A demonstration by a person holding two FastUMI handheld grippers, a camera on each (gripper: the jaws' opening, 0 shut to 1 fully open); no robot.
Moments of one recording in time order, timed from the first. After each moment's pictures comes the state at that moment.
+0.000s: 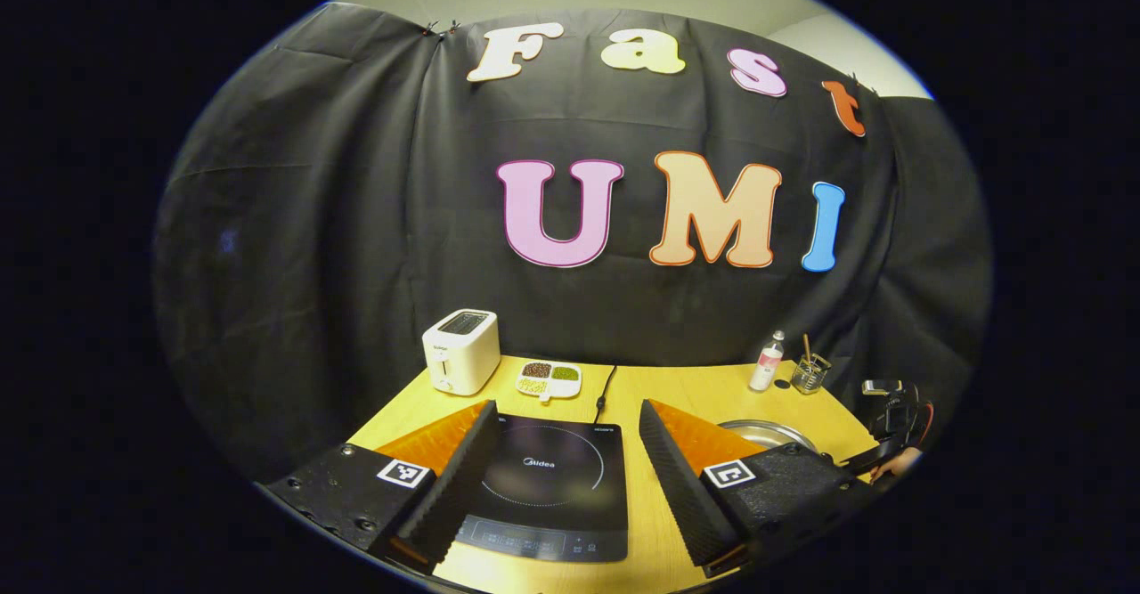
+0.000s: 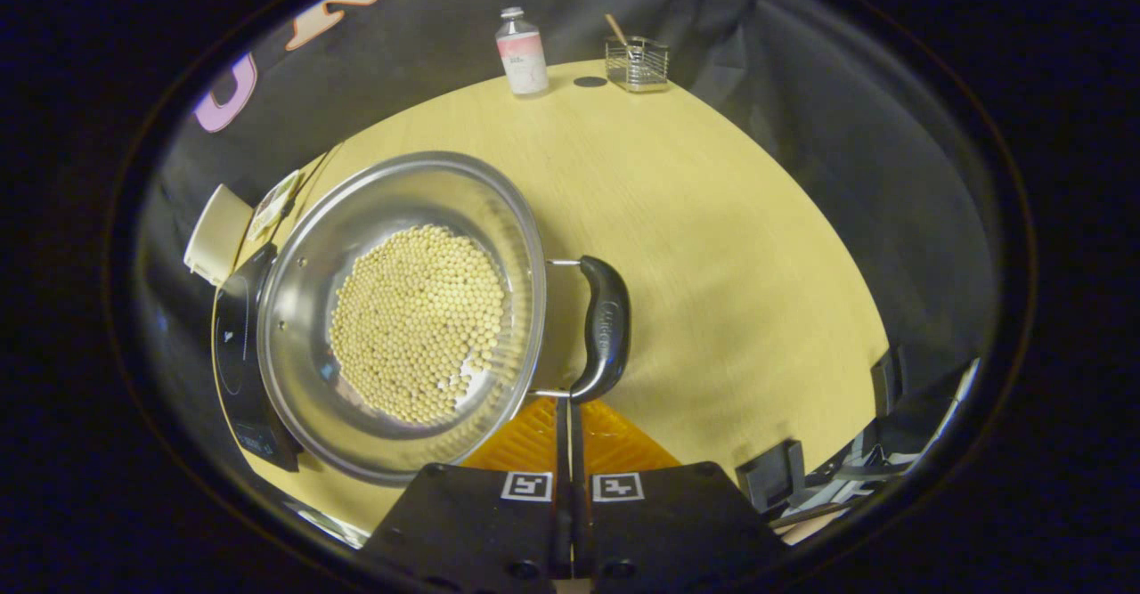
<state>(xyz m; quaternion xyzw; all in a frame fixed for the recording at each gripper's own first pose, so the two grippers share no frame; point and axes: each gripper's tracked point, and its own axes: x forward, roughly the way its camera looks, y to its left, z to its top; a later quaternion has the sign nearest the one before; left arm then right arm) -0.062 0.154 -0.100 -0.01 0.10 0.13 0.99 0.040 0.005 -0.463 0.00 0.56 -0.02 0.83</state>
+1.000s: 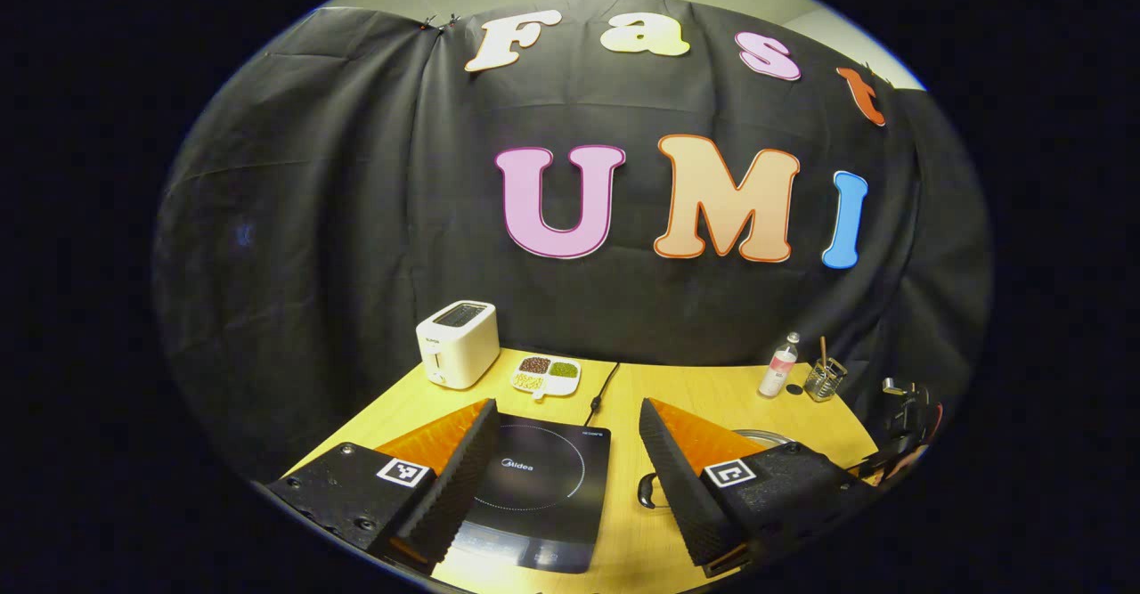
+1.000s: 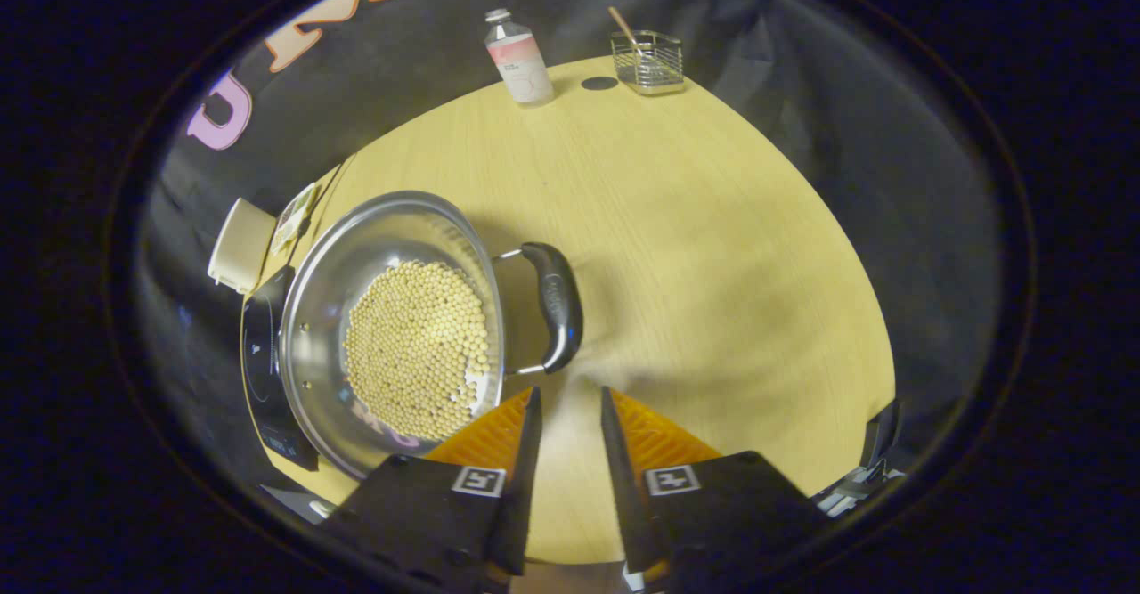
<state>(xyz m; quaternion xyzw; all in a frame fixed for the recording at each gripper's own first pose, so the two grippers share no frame) -0.015 0.122 -0.115 -0.01 0.13 0.16 0.98 0.079 -0.023 -0.444 0.04 0.60 0.03 0.80</state>
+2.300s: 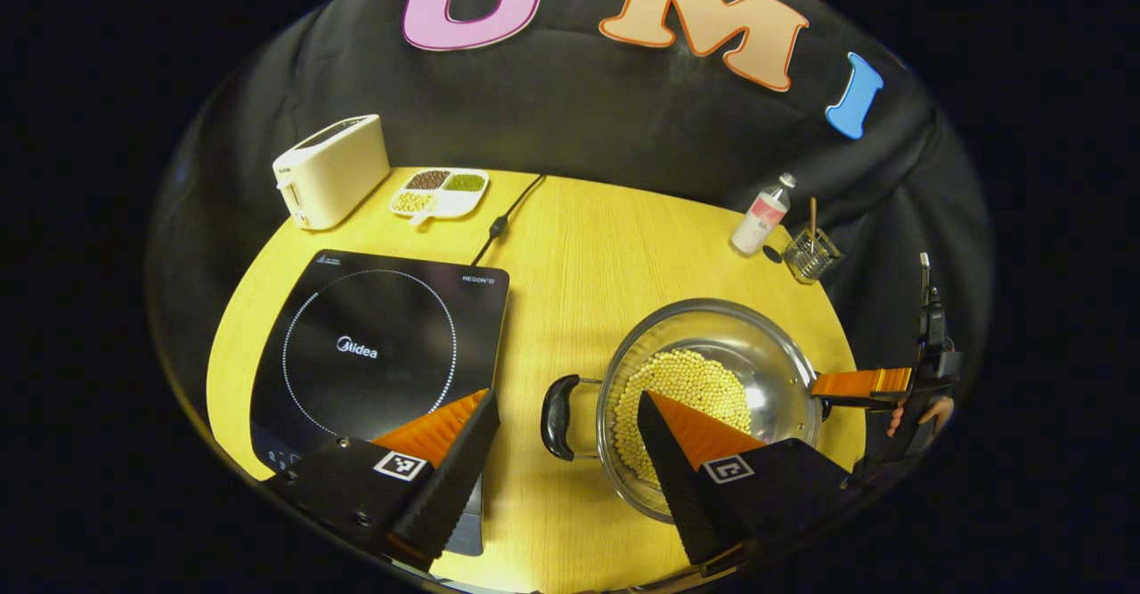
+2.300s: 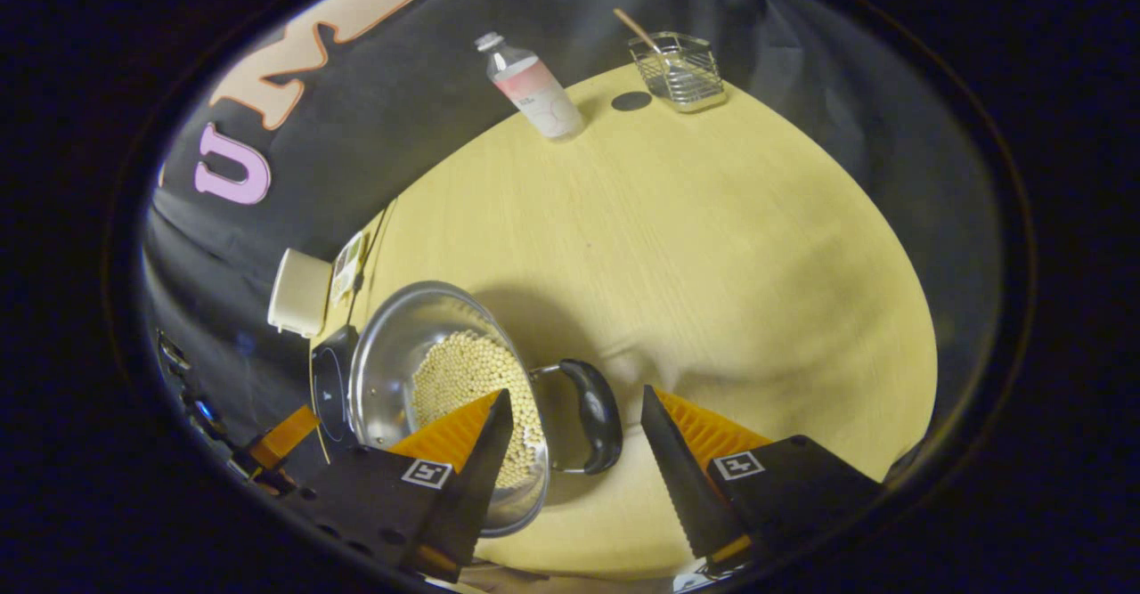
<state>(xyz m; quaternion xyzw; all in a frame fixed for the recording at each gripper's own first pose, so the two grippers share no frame) 0.062 0.050 -0.341 -0.09 0.42 0.07 0.90 0.155 0.012 -0.452 0.12 0.59 0.11 0.79</state>
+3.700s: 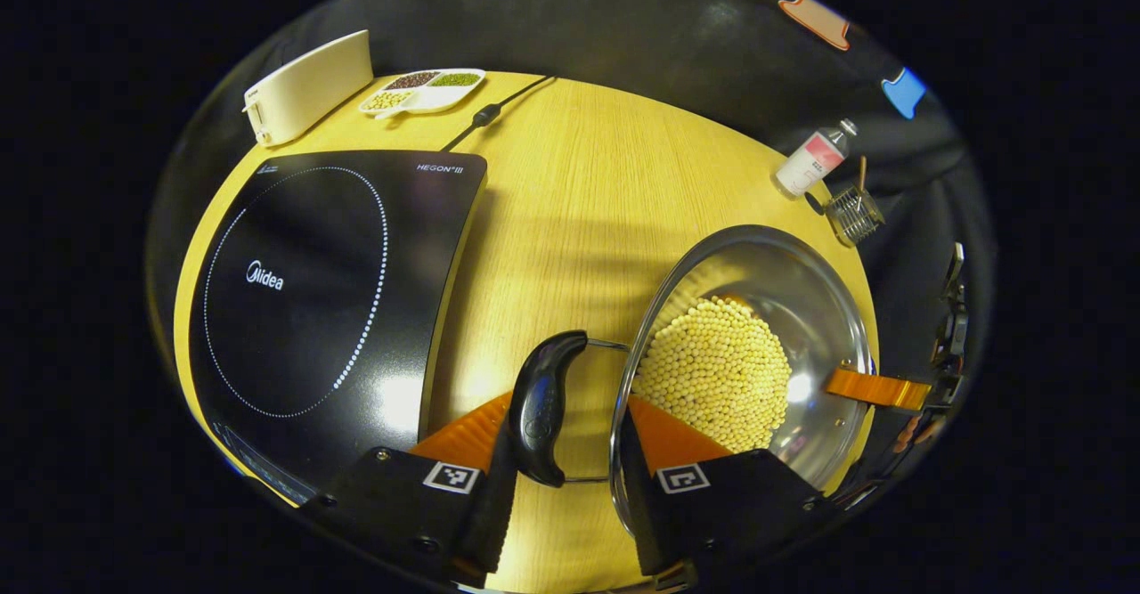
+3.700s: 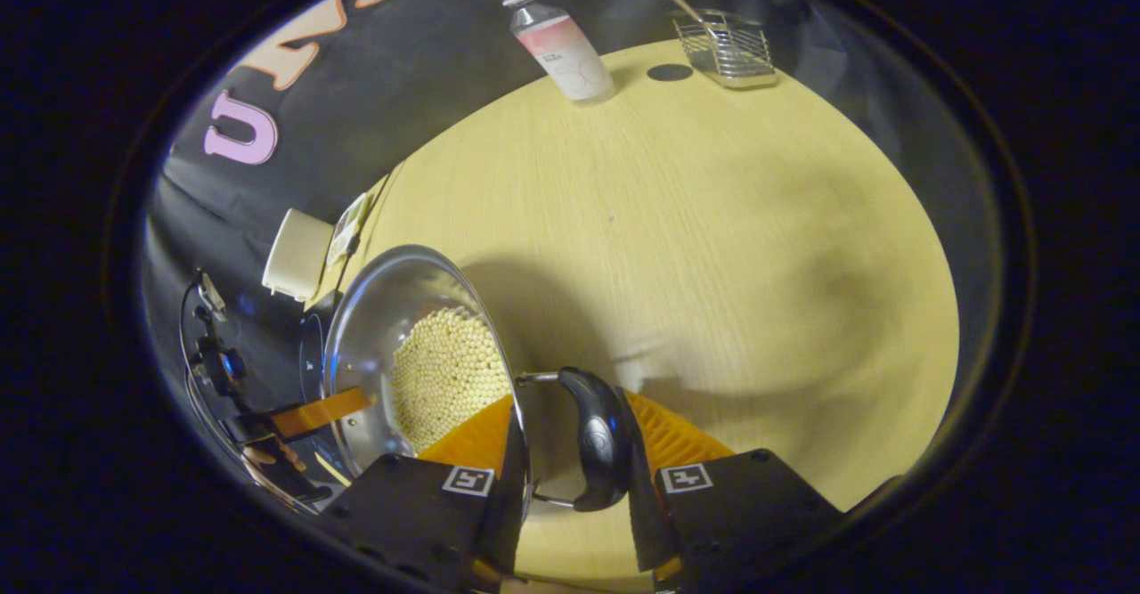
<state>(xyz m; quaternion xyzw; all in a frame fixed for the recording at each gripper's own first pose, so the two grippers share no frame) 0.065 0.039 -0.432 -0.14 0.51 0.08 0.84 0.150 0.026 -0.482 0.09 0.61 0.15 0.78</state>
